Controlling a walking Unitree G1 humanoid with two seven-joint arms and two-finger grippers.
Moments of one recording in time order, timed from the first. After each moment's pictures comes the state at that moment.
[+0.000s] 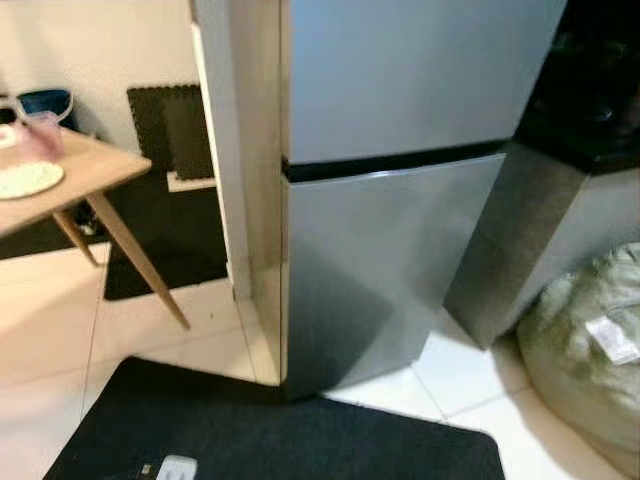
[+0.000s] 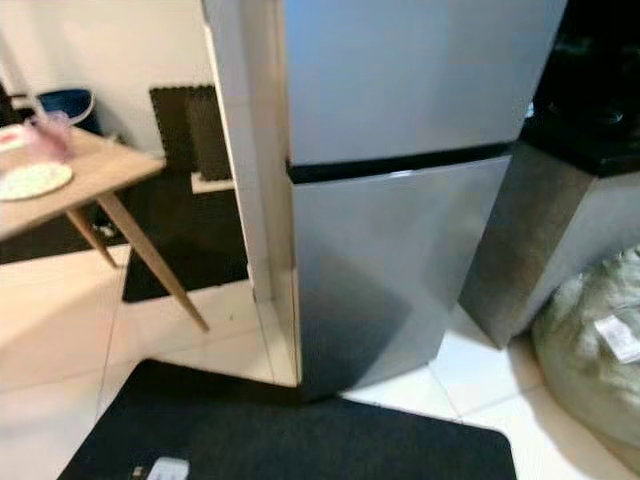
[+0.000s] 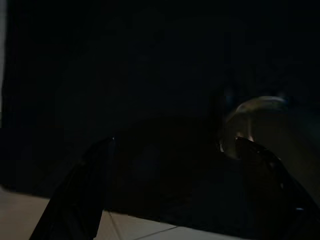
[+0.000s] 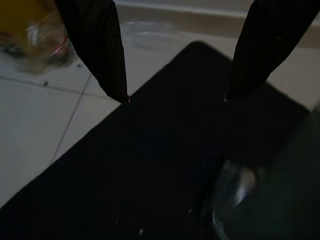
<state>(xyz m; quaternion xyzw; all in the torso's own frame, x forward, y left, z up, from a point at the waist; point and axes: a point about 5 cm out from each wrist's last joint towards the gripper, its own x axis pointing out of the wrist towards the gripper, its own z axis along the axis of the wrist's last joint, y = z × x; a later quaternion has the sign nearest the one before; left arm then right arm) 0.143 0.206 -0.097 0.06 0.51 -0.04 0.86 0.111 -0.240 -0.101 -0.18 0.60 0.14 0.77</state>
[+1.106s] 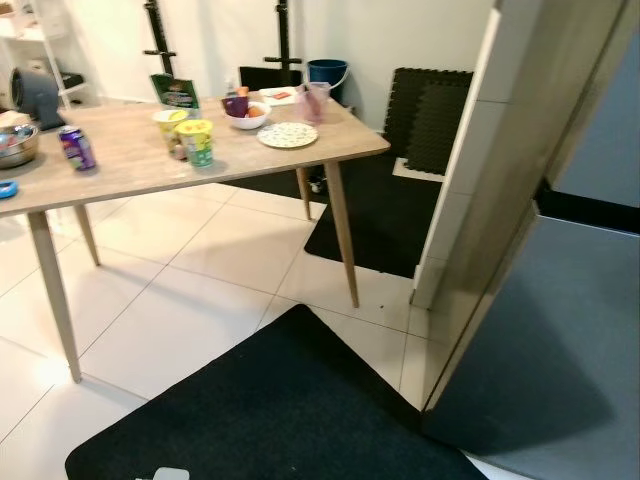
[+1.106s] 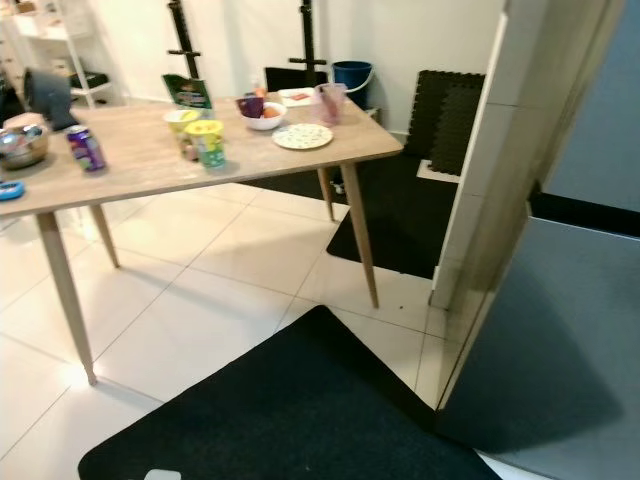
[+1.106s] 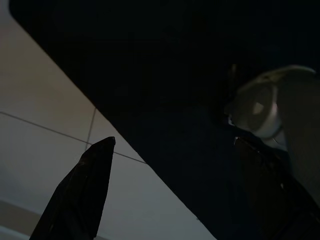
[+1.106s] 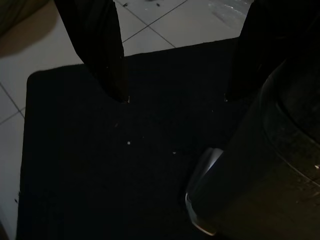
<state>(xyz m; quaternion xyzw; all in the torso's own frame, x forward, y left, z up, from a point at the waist) 0.133 0.214 -0.099 0.04 0.52 -0.01 0.85 0.110 -0.216 -0.107 -0.16 0.60 0.15 0.77</state>
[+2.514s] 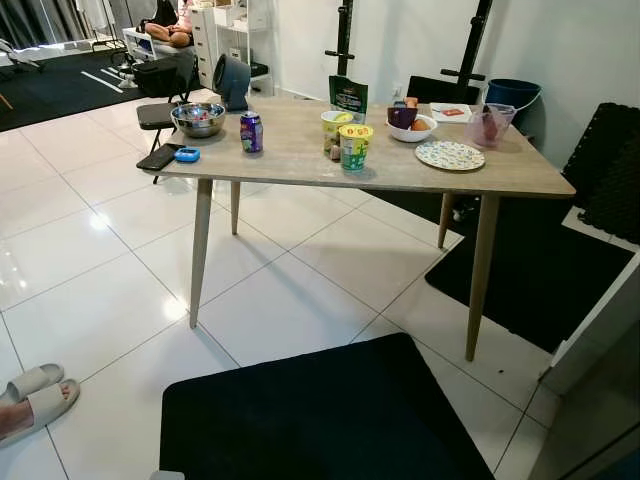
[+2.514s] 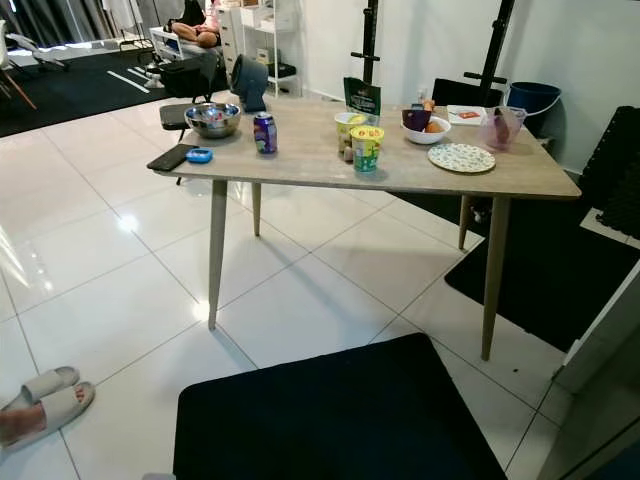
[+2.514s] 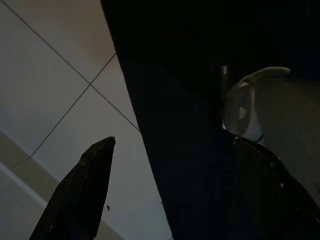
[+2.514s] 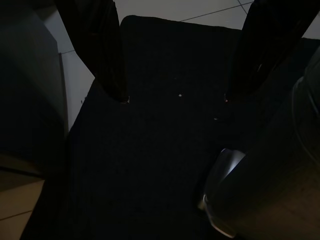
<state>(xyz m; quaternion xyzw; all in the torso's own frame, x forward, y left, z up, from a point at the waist) 0.125 0.214 -0.102 0.03 0.53 0.00 0.85 0.120 -0.225 -0.102 -0.20 0.58 0.14 0.77</state>
